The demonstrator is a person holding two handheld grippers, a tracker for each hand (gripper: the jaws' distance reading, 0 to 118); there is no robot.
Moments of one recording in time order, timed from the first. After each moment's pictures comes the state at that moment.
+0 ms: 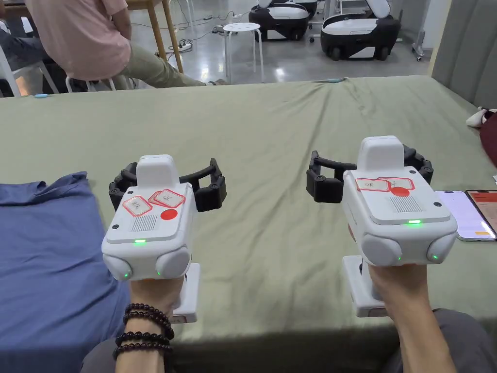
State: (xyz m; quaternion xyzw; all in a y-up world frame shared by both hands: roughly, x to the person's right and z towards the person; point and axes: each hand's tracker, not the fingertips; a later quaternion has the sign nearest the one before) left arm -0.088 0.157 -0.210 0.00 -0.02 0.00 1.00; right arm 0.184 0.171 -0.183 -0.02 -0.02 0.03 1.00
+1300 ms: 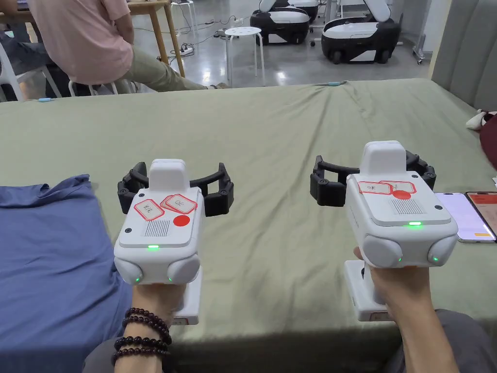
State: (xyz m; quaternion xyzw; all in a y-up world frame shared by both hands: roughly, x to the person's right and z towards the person) left arm -0.076 0.153 -0.205 0.02 -0.02 -0.04 1.00; right arm 0.189 0.171 -0.179 -0.03 -0.03 0.02 1.00
